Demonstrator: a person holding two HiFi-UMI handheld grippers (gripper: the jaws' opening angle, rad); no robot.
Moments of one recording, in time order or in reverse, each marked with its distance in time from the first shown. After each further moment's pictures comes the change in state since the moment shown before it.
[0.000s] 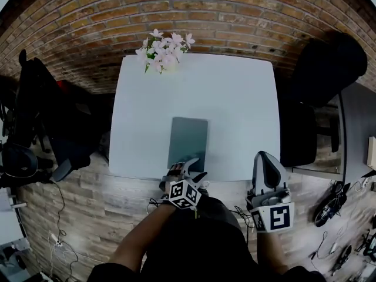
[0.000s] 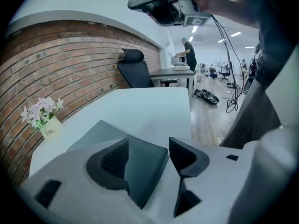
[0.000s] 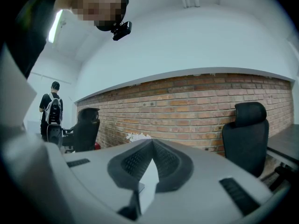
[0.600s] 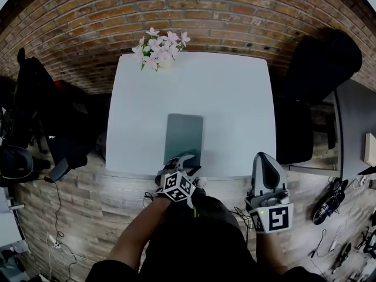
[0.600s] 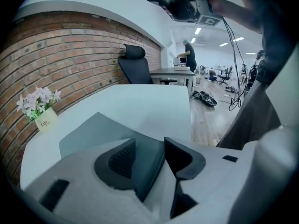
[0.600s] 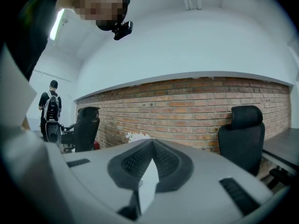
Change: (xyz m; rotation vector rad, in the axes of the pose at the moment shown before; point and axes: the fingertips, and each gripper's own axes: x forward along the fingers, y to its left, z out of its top) left arm 0.011 -0.003 -0.020 -0.055 0.014 -0.058; right arm -0.026 -0.001 0.001 -0.024 -0.001 -0.017
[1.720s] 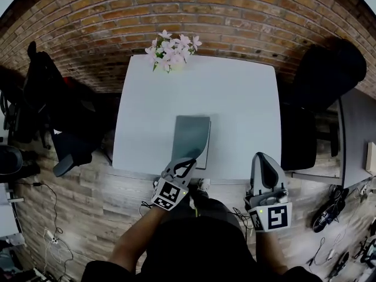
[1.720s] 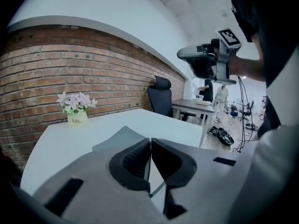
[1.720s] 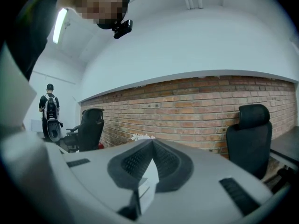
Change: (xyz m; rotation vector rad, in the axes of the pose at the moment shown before) left arm -0.102 0.051 0.050 -0.290 -0.340 0.190; right arm 0.016 0.024 0.003 0.000 -0.015 0.056
